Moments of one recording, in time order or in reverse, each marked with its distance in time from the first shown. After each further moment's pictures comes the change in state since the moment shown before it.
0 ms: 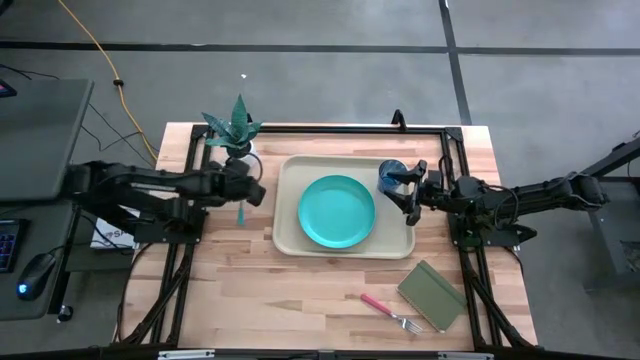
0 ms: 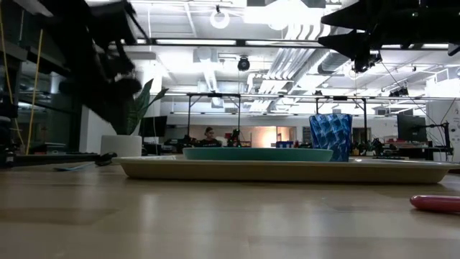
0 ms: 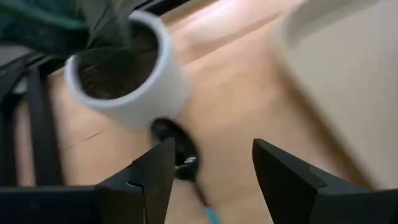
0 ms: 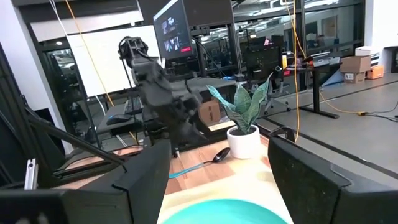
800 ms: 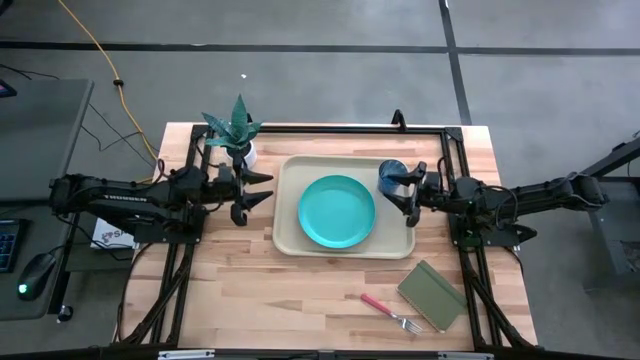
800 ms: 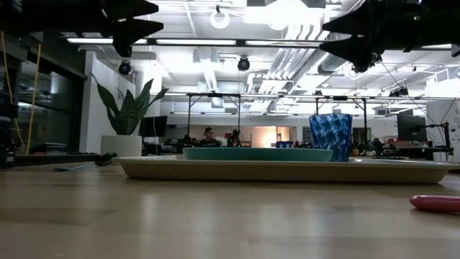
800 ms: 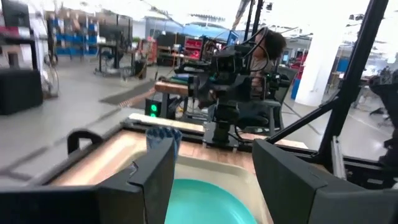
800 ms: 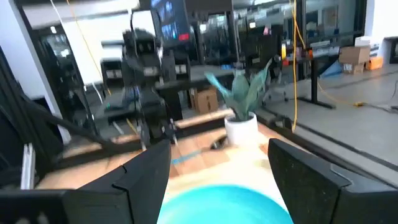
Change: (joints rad) left arm -0.068 -0.432 -0.294 1.174 0.635 0.675; right arm 0.005 -0.022 -0.002 -0.067 0.008 0.003
